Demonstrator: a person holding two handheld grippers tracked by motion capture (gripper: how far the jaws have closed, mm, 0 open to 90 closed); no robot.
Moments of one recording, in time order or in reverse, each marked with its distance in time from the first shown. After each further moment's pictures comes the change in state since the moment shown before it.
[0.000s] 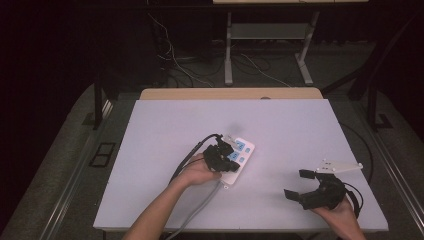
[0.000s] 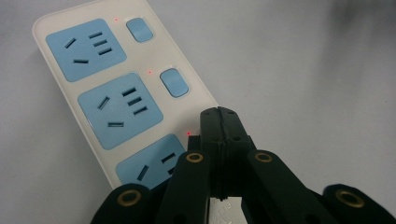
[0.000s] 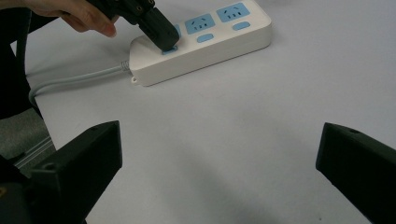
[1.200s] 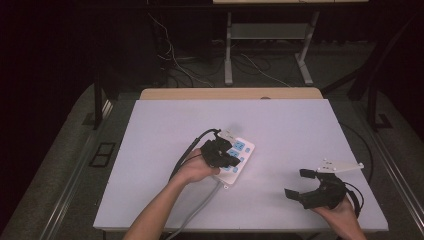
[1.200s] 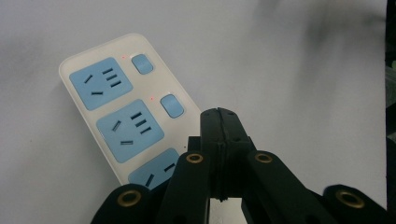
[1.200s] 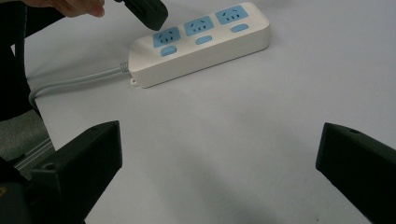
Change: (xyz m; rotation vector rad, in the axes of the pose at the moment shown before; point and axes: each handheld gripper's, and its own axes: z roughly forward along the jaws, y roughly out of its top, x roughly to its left) left arm -0.002 0.011 -0.024 -0.057 -0.014 0.049; right arm -0.001 0.001 -0.001 -0.007 0.002 0.003
